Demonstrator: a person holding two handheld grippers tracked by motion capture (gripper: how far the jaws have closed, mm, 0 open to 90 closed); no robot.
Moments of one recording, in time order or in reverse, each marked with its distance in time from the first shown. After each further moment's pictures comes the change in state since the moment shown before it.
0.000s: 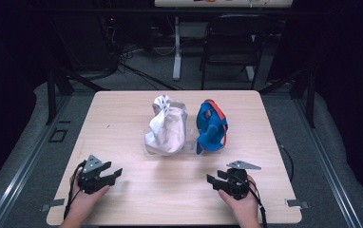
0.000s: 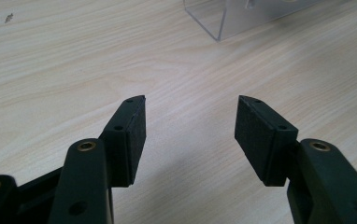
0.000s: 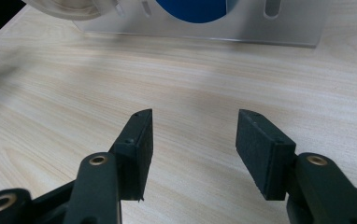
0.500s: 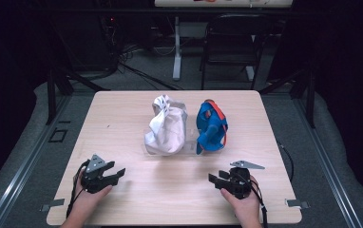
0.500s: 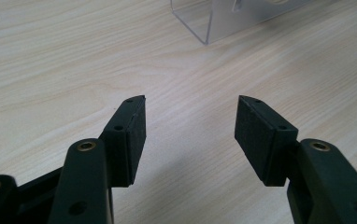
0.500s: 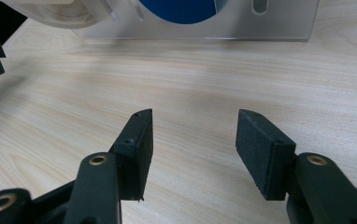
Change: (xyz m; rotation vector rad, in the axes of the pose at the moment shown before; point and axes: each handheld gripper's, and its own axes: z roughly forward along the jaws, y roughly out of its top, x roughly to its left) left arm -0.006 0.004 0.006 -0.006 -0.024 0.012; right arm -0.009 -0.001 -0.002 -0.006 0.021 0.058
